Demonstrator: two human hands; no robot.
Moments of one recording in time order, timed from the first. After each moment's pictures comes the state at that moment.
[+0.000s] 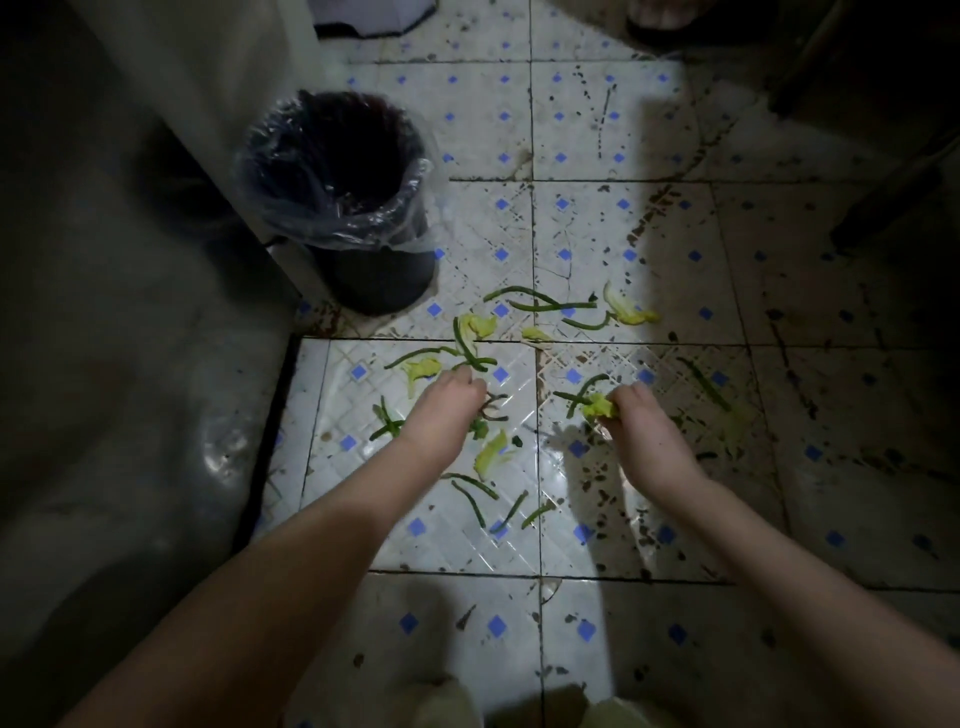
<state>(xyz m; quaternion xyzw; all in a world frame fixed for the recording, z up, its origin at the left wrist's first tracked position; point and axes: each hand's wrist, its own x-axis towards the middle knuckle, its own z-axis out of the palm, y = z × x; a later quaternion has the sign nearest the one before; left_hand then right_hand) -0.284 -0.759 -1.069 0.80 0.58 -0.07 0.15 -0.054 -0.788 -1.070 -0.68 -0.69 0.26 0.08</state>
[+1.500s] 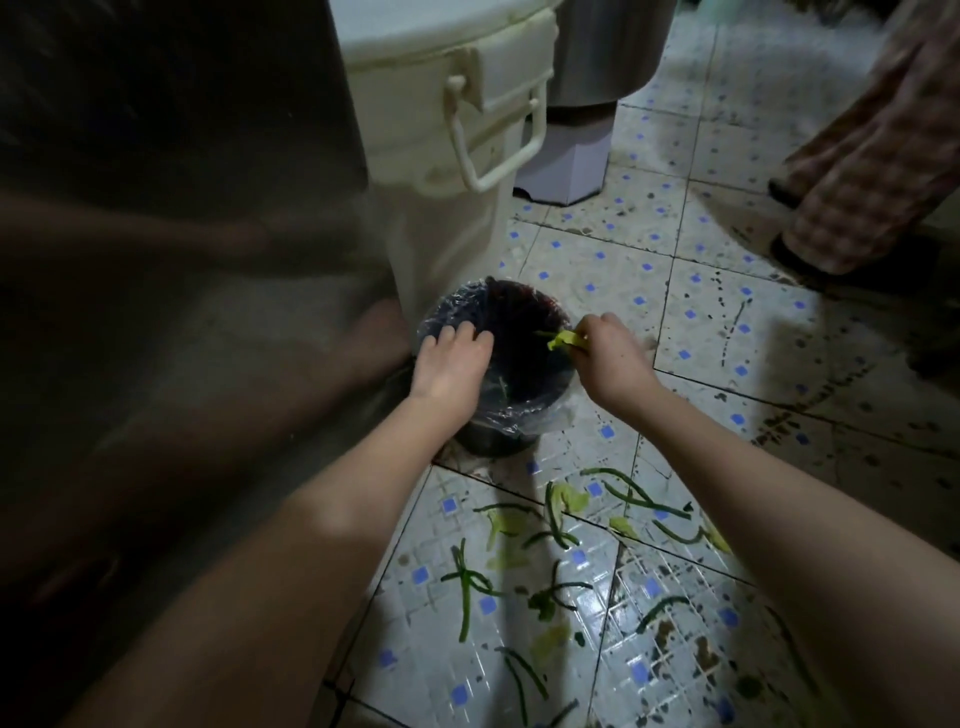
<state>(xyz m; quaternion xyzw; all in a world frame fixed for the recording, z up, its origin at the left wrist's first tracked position) -0.411 -0.606 -0.931 0.67 0.75 -0.01 0.00 -0.241 -0.533 -0.929 -0.55 -0.81 0.18 0.12</state>
